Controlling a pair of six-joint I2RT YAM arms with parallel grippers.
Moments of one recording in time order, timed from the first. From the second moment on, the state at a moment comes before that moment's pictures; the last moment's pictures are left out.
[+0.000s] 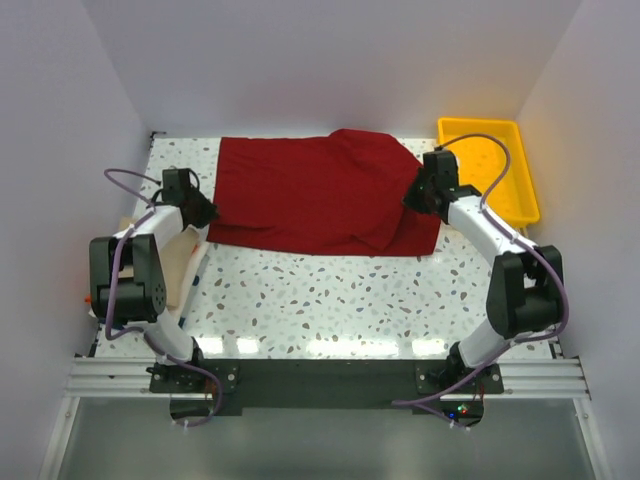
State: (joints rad) left arm 0.09 1.69 1.01 -0.16 0.07 -0.75; right arm 0.19 1.59 1.16 -0.34 0.06 0.65
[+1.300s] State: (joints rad) left arm 0.14 1.79 1.11 -0.19 0.09 -0.78; right arm 0.08 1.75 1.32 -0.34 0.03 0.64
